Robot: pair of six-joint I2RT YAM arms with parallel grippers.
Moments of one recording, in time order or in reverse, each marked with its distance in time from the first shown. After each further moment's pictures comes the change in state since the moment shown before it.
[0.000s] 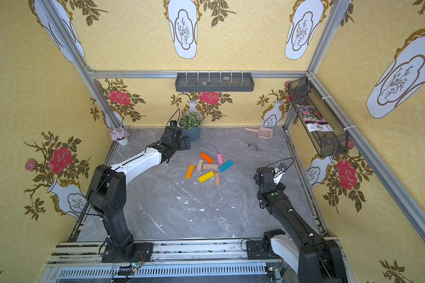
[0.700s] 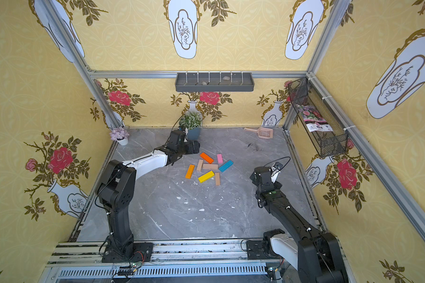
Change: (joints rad) left arm -0.037 0.054 -0.074 0.207 0.236 -0.068; right arm 0.026 0.052 0.007 0.036 -0.054 -0.010
